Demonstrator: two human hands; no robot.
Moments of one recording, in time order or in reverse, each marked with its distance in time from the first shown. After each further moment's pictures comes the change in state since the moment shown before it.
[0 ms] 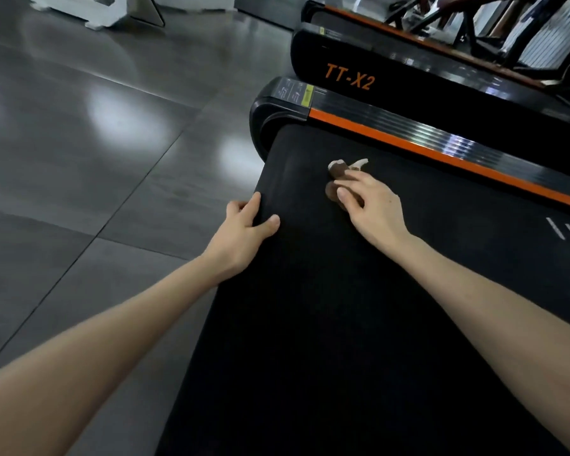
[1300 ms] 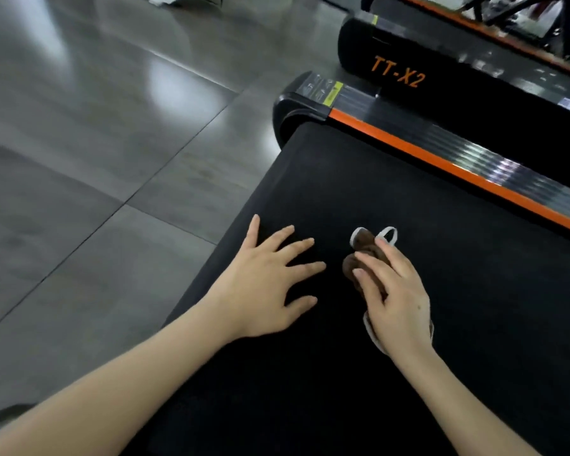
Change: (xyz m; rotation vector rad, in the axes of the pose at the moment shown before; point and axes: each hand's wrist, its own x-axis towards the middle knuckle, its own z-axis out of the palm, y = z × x) left_hand -0.062 0.035 0.046 1.019 -0.075 0.454; right_hand -0.109 0.009 -0.040 0.115 0.052 -0.018
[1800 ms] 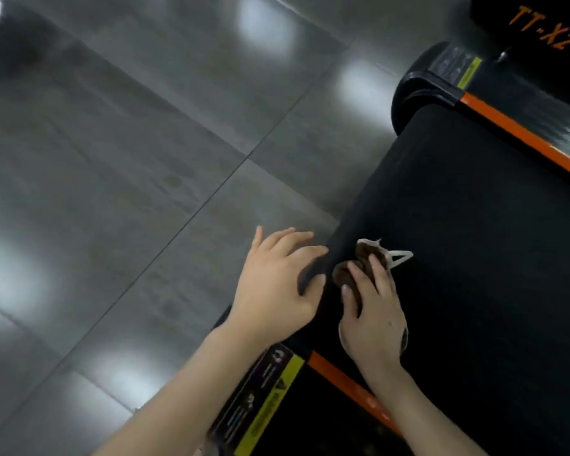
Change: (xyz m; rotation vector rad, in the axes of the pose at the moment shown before) left_hand -0.162 -0.024 -0.089 -0.499 0.212 -0.547; right_hand -0.069 -0.188 0.022 -0.021 -0.331 0.093
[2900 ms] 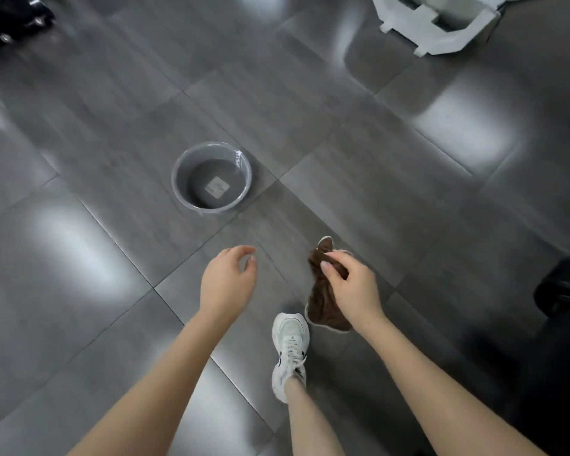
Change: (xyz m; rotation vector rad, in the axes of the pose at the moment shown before) left_hand 0.093 -0.226 -0.551 -0.077 0.218 -0.805; right_hand 0.245 -0.581 -0.026 0.501 -0.442 0.033
